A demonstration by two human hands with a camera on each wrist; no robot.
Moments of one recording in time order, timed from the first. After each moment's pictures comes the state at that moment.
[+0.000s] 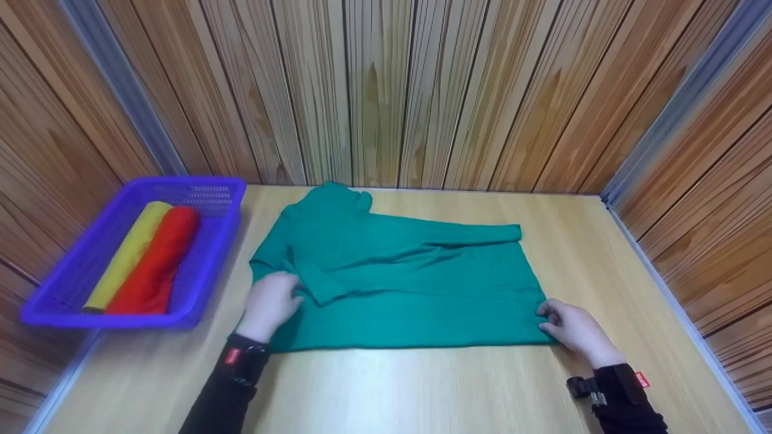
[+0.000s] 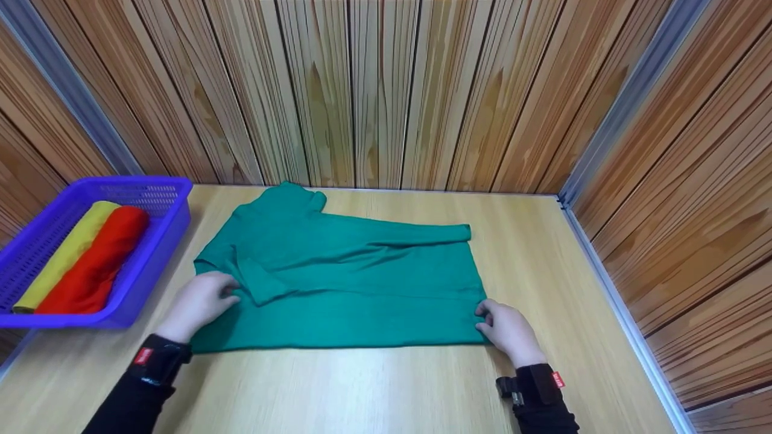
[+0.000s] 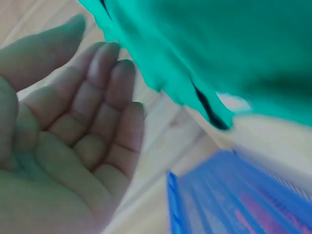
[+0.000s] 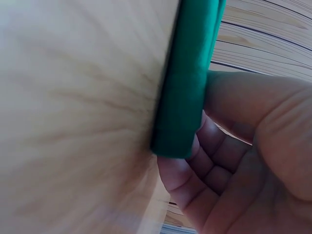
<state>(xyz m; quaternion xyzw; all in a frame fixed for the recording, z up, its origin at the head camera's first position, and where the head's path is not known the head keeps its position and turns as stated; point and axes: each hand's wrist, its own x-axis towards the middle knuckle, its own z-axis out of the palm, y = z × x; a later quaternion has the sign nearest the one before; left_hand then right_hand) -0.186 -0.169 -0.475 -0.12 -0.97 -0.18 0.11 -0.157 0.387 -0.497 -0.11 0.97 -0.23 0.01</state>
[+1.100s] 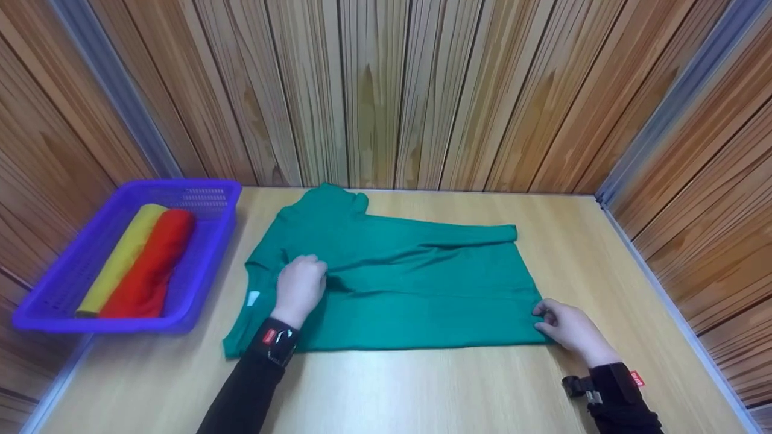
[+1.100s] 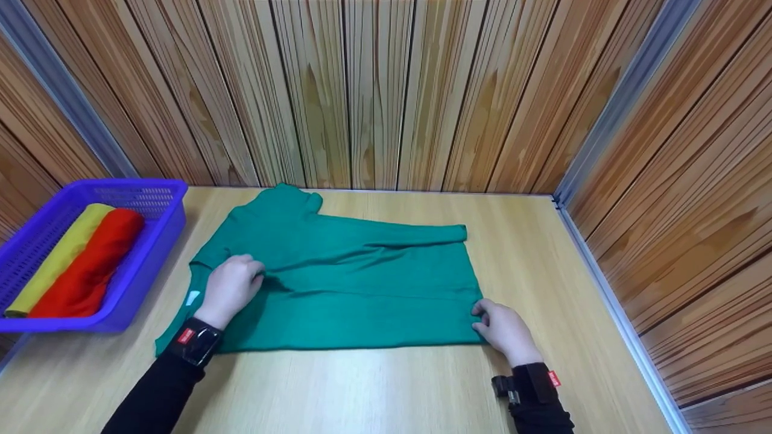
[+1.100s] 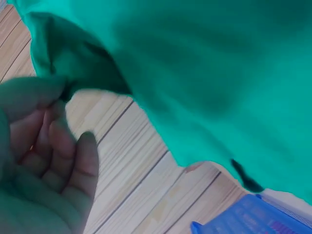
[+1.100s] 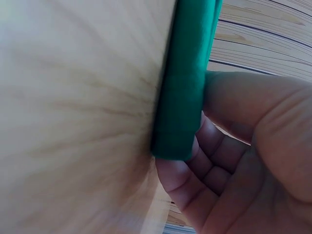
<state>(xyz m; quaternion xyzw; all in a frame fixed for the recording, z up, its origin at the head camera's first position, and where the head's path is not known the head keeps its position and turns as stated) -0.221 -0.119 -0.485 -0.18 -0.94 -0.15 0.26 -0.157 0.389 -0.499 -0.11 0.96 -0.24 0.00</state>
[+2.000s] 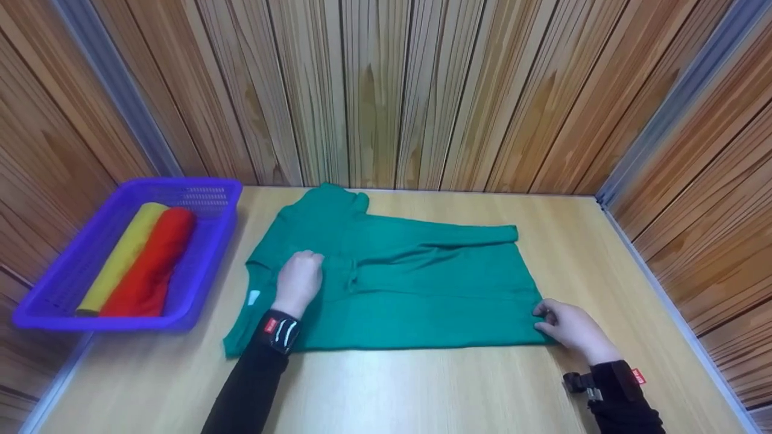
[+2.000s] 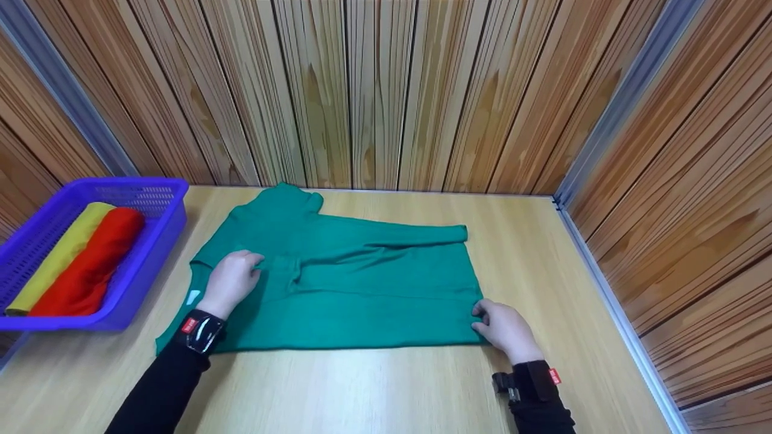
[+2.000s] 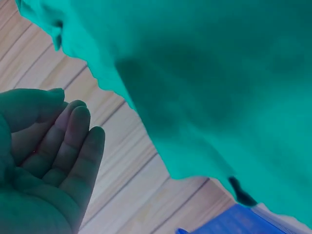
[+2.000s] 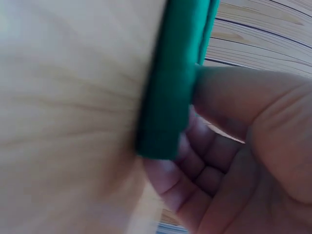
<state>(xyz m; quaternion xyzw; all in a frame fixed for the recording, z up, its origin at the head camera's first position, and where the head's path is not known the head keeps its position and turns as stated) -0.235 -0.124 -0.487 -0.15 -0.95 -0.20 0.21 -0.159 0.386 -0.489 -0.11 0.97 -0.22 0.02</state>
